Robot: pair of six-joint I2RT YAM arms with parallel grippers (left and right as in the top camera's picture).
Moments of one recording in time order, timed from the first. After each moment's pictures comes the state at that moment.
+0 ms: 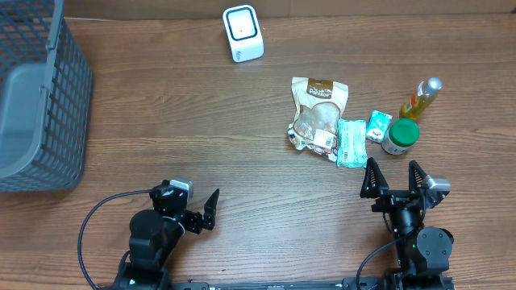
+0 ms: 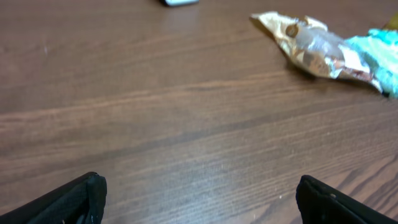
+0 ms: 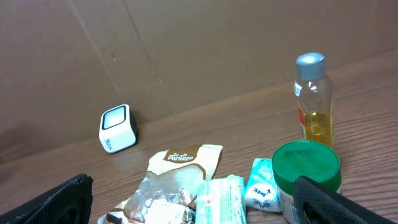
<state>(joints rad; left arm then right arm) -0.16 0.38 0.02 -0.06 0.22 -0.05 0.03 0.01 0.02 -0.03 -0.02 0.33</state>
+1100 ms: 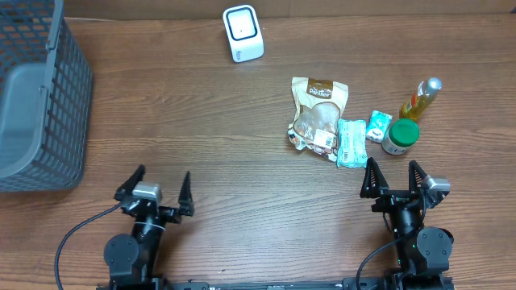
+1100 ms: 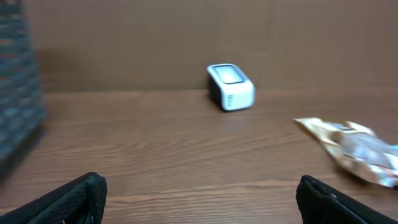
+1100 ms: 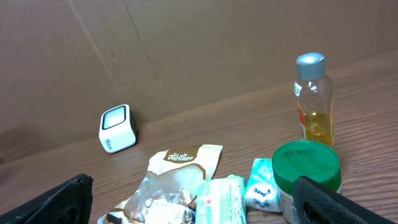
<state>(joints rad) 0.08 0.02 0.01 -0.06 0.23 -0.04 0.03 0.01 0.02 -0.03 -0.02 0.33</state>
